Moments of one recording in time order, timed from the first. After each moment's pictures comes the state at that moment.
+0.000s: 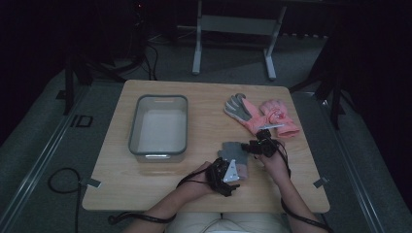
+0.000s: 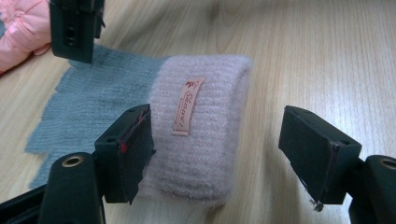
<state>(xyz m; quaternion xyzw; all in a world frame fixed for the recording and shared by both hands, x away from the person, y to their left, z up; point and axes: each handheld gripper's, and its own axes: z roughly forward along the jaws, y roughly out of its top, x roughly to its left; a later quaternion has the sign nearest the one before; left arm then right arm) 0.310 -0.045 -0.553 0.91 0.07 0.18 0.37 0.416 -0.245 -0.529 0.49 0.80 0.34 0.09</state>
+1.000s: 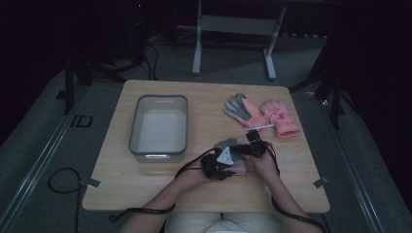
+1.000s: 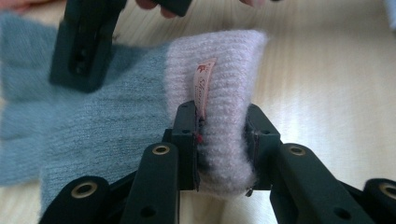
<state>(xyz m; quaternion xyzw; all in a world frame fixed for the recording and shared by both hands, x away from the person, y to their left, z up) 0.347 -0.027 -0.544 0.91 0.11 0.08 0.38 0.419 -0.214 -0.539 0.48 0.80 0.36 0.00</state>
